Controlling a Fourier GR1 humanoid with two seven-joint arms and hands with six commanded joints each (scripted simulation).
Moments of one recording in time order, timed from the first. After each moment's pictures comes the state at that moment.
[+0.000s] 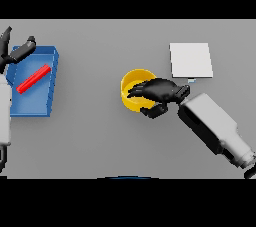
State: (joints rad) left arm -0.51 0.35 0.22 -1.30 -0.50 -0.27 0.56; right arm -0.63 -0.35 0.64 -1.14 0.75 0.43 -0.25
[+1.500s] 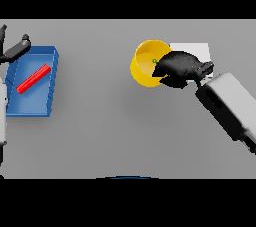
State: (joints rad) left arm -0.52 0.37 0.23 -1.28 -0.51 -0.27 0.53; right arm -0.73 -0.51 0.55 -1.27 0.65 0.52 -0.08
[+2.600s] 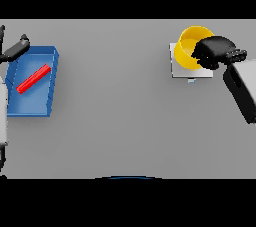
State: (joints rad) left arm -0.51 0.35 0.25 -1.34 -0.50 -0.28 0.61; right arm -0.85 -0.56 0.49 -0.77 0.69 0.34 -0.13
